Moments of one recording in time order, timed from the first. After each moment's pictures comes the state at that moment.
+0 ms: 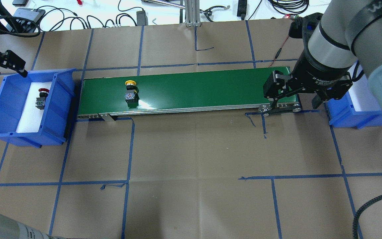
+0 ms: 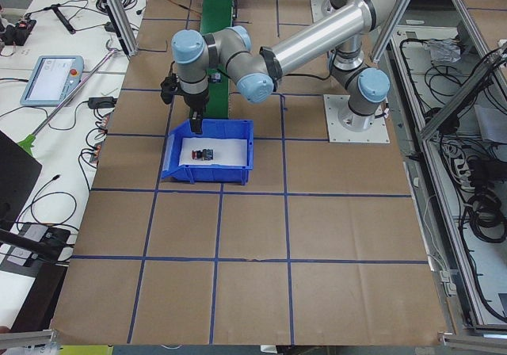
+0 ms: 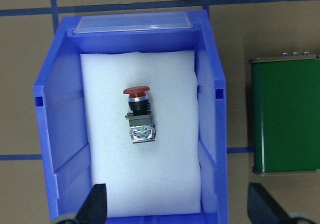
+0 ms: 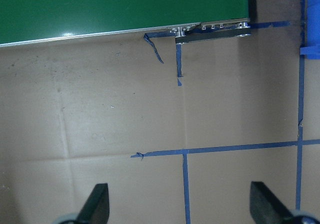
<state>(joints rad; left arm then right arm) -1.04 -1.94 -1.46 -1.28 1.57 0.57 1.61 -1.74 1.72 -1.54 -1.55 0.11</state>
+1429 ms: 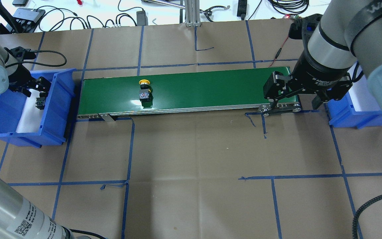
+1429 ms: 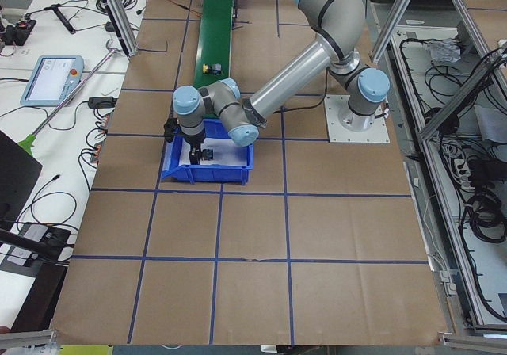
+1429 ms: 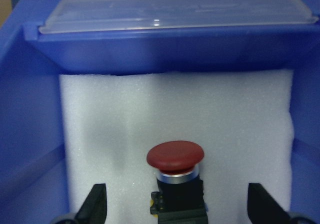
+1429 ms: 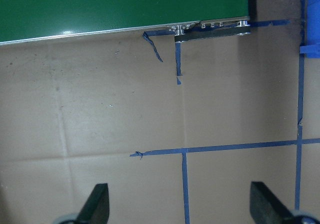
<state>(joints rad) -1.04 -2.14 -1.57 -1.00 1.57 0.56 1.61 -1.74 1.72 -1.54 -1.56 0.11</state>
